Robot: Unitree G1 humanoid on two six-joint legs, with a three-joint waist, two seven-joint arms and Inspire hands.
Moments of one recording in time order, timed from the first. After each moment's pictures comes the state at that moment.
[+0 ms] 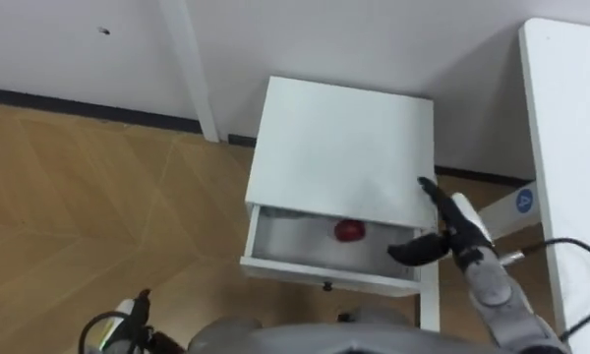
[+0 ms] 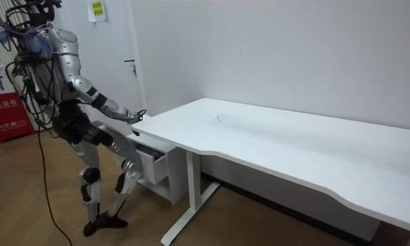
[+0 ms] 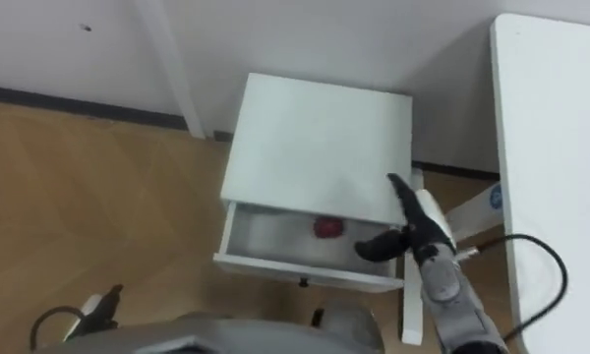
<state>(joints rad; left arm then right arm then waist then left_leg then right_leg) 0.18 0.24 0.00 1.11 0.41 -0.05 0.17 0.17 -0.31 -0.04 0.76 -0.18 -0.15 -0.15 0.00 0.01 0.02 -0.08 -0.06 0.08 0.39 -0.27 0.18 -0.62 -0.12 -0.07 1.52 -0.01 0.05</state>
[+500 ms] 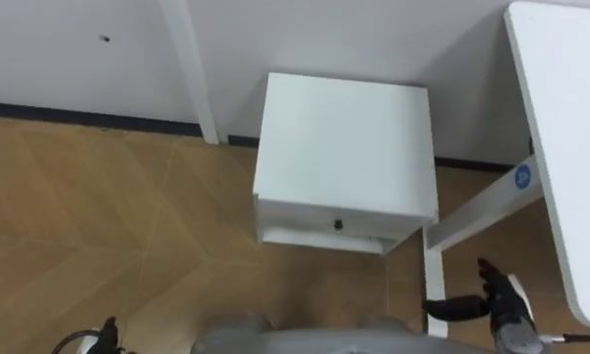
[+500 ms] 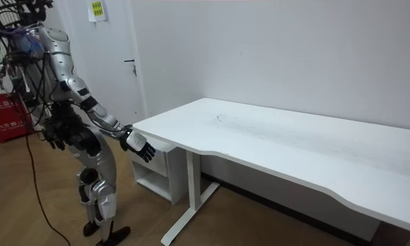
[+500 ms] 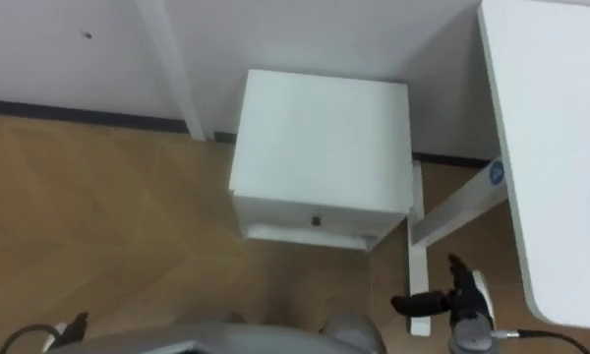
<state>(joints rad) 0.21 0.27 0.06 1.10 0.27 -0.03 0.20 0.13 -0.28 0.03 1.06 -0.01 -0.12 -0.14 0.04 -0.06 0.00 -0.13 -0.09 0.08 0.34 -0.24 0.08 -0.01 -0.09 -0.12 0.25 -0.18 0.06</state>
